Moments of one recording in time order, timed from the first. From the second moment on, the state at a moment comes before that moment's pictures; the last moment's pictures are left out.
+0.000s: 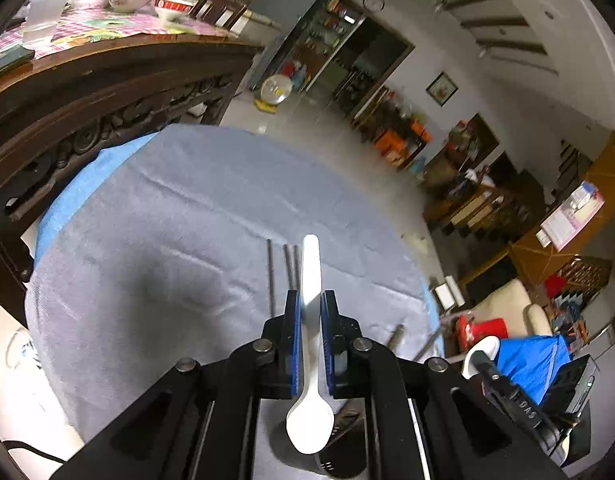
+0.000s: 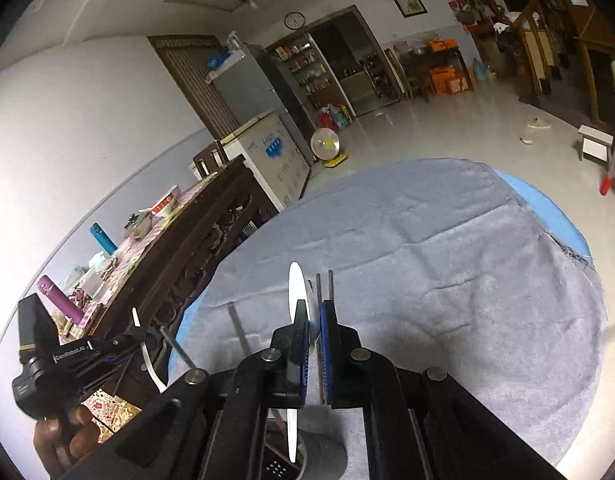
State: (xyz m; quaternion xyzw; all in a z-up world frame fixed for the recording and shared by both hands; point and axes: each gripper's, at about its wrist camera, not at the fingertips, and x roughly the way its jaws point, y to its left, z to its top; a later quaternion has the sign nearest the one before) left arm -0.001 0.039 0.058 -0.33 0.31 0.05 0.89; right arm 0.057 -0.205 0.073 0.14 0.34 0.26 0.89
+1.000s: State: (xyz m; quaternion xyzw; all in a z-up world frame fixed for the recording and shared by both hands) left arm -0.013 -0.038 0.012 -0.27 0.26 0.05 0.93; right arm 0.024 -0.173 0.030 0.08 0.34 0.26 0.90
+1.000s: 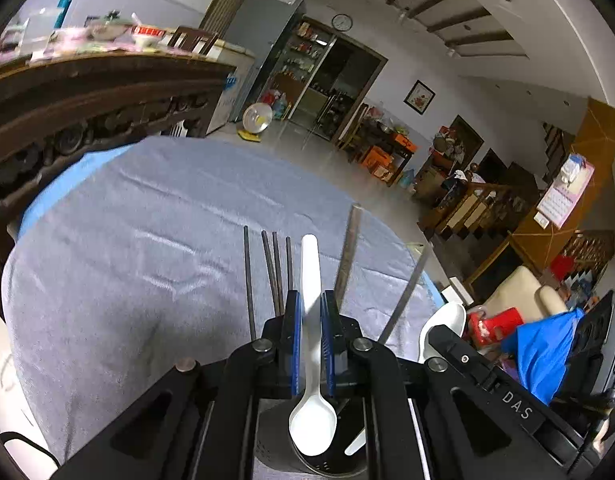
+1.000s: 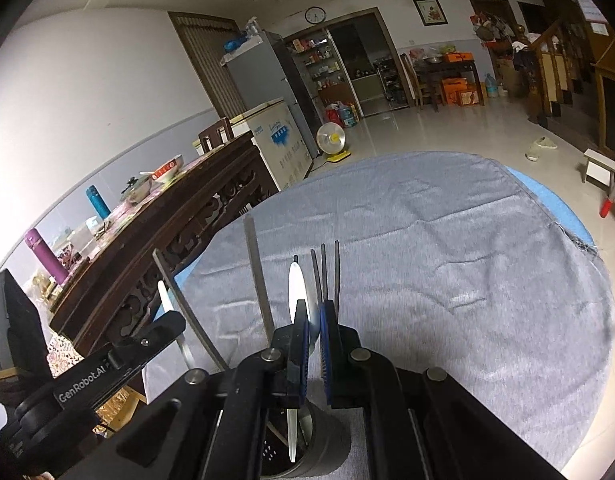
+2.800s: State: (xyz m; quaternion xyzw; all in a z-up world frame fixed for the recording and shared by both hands) left arm -0.042 -0.037 0.007 -0.29 0.27 0.04 0.92; right arm -0.009 -0.183 0.012 0.07 0.36 0.28 0.89
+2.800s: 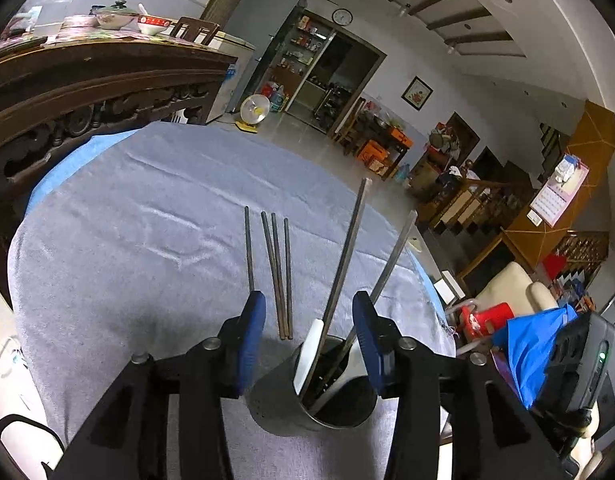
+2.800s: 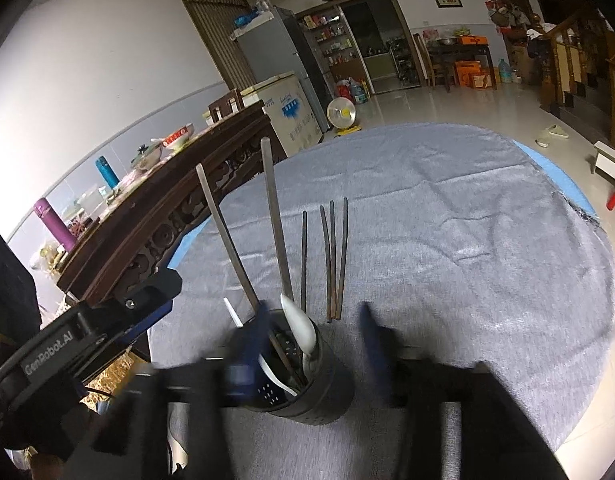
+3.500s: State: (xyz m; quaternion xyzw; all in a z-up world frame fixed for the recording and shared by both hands) left arm -0.016 0.042 -0.030 -0.34 0.35 0.14 0.86; right arm 0.030 -0.243 -0.003 0.18 0.40 0.23 0.87
